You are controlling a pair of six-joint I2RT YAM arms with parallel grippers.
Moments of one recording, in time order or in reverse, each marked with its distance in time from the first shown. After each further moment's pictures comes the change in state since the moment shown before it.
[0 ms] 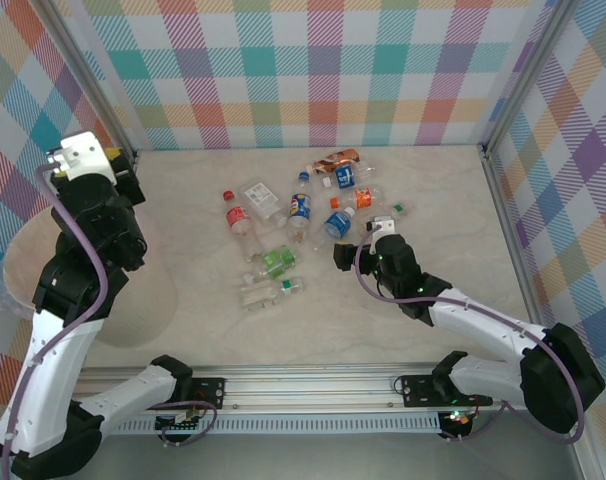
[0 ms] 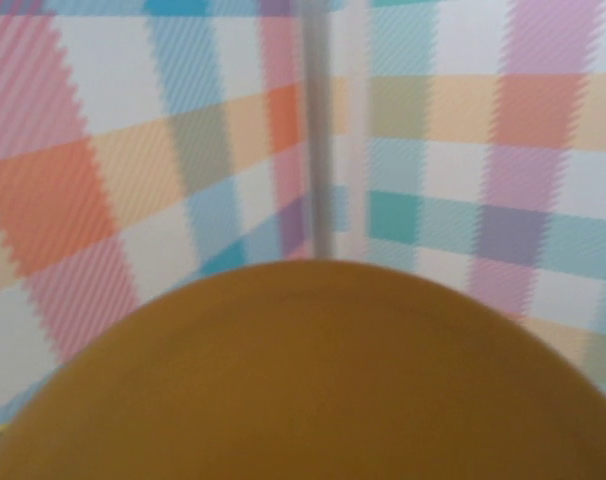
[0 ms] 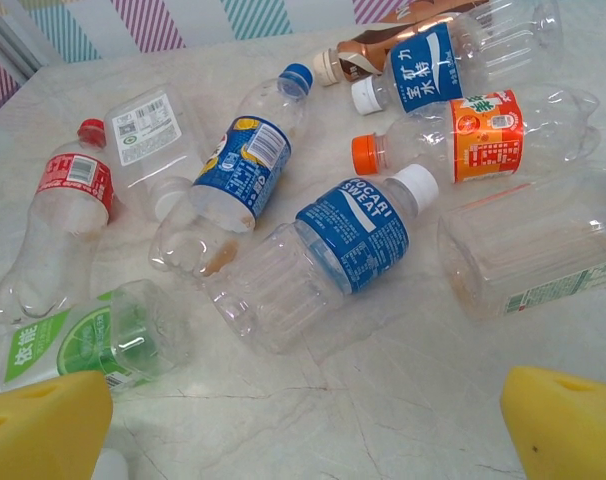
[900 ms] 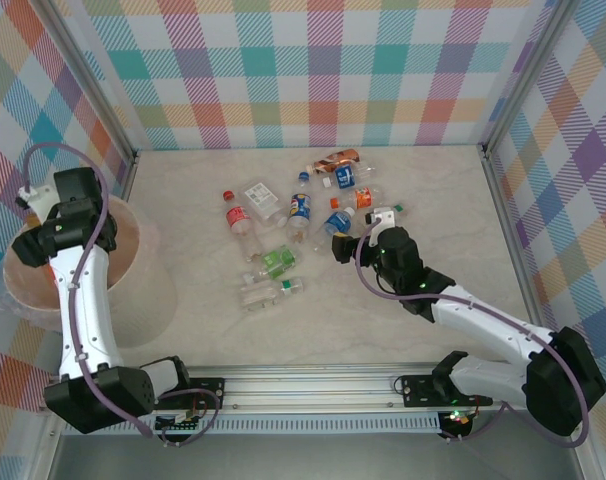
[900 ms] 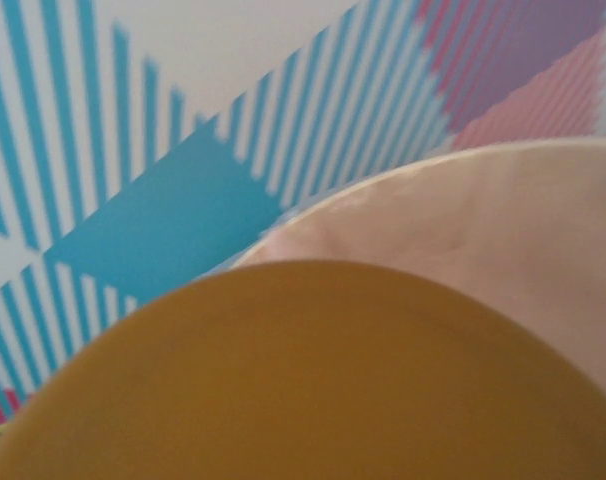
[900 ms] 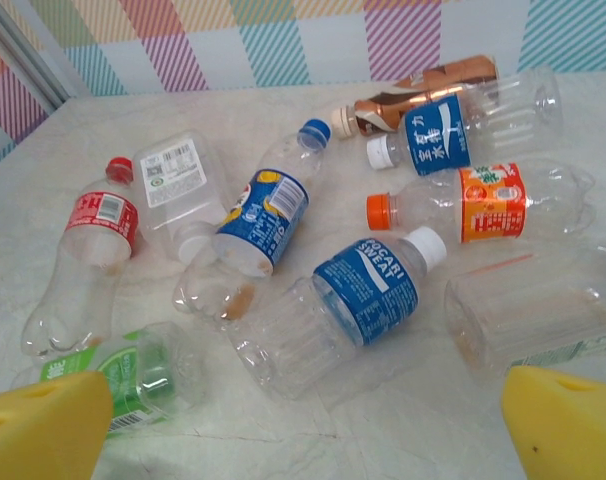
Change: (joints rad) left arm 0.759 0.235 -0.145 -0.452 0.067 -0.251; right arm 0.000 -0.024 0.064 -0.014 0.003 -0.063
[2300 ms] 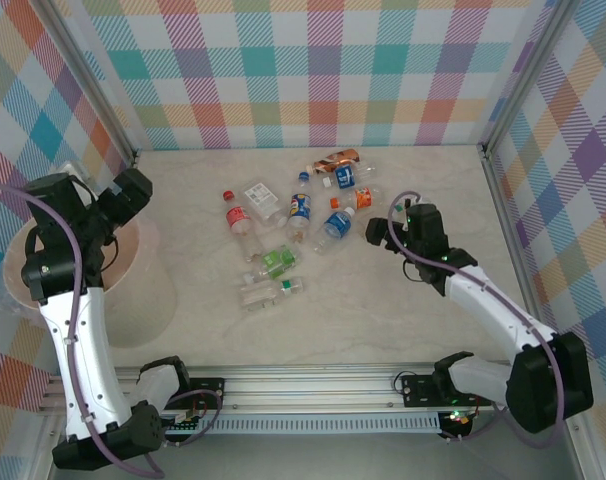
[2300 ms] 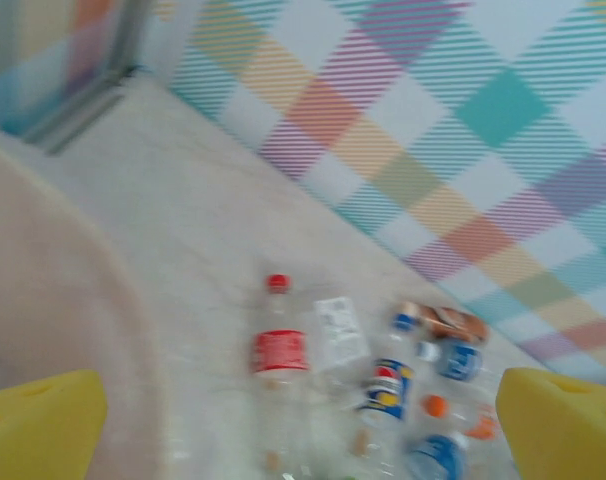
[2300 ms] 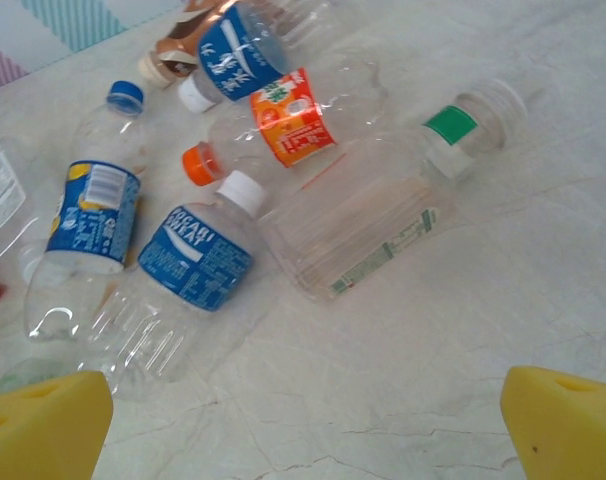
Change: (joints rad) left arm -0.063 -0.202 0.059 0.150 1.212 -0.312; right arm -0.339 0.075 0.152 -0.364 -0.170 0.201
